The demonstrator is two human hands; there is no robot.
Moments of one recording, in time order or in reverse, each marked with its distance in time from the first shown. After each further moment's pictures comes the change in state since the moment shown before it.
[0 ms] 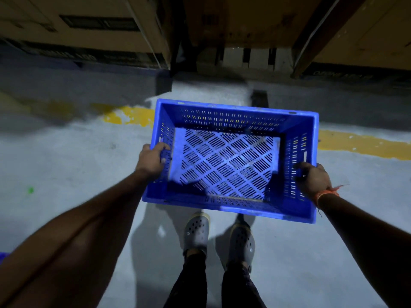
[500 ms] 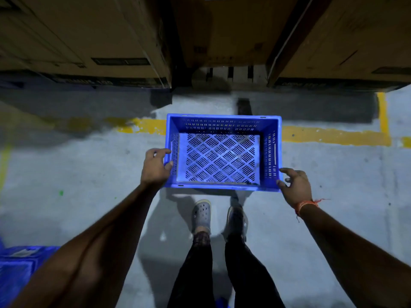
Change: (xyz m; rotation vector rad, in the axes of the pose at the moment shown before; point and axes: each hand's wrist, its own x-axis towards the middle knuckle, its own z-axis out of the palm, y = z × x) left_hand -0.142 0.068 -0.124 -0.149 0.057 0.093; right_hand -0.170 -0.030 -0.098 0.293 0.059 0.023
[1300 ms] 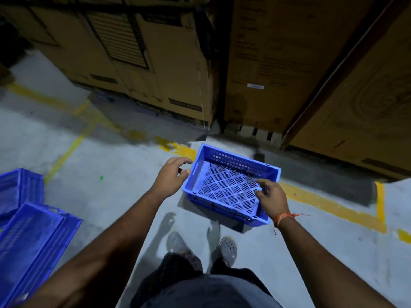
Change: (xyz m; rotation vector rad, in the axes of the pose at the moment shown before) left_hand -0.213 0.127 -0.134 -0.231 0.206 0.099; right_hand -0.117 -0.132 -0.123 0.134 -0.109 -0.451
